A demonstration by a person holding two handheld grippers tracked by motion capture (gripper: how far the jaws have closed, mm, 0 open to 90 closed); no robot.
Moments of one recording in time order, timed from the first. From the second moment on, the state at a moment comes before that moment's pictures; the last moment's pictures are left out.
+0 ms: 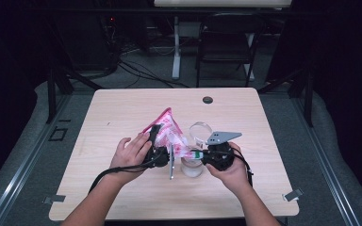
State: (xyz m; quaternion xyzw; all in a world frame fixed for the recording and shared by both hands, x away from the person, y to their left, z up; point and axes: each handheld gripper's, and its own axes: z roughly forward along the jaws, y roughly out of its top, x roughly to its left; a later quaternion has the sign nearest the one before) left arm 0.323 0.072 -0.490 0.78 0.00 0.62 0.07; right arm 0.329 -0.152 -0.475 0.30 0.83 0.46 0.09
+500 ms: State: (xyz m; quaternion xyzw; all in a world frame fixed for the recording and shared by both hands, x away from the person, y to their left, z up) left arm 0.322 0.073 -0.489 0.78 0.00 0.62 0.07; right arm 0.330 -0.150 -0.477 0.30 0.83 0.46 0.10
